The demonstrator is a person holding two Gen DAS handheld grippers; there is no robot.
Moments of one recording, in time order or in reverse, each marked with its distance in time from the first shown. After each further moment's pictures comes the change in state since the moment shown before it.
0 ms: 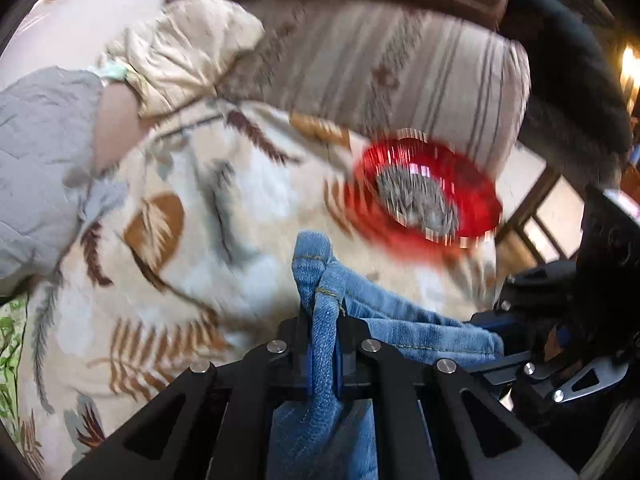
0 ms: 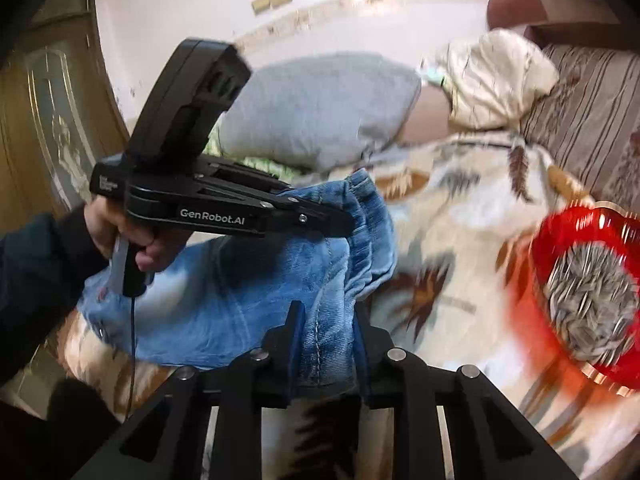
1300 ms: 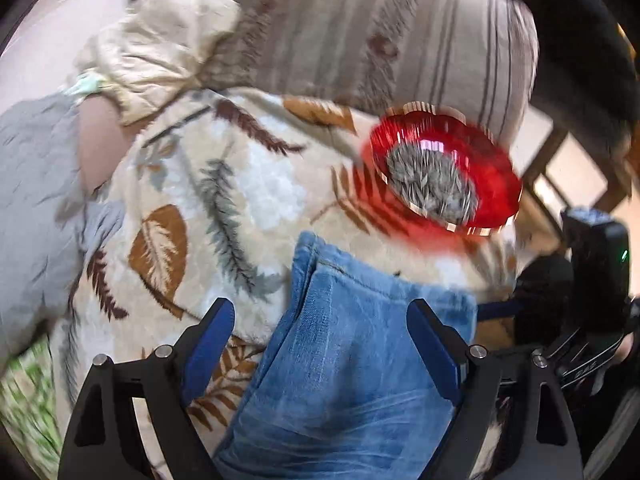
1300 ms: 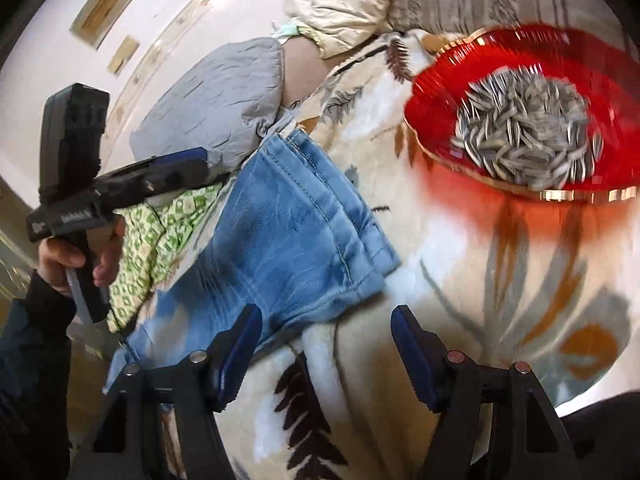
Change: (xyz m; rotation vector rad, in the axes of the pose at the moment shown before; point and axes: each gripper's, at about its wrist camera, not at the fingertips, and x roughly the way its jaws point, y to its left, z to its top) left arm 0.037 -0.008 0.034 0.152 0.192 0.040; right arm 0.000 -0.064 -0.044 0.568 0.102 -0.058
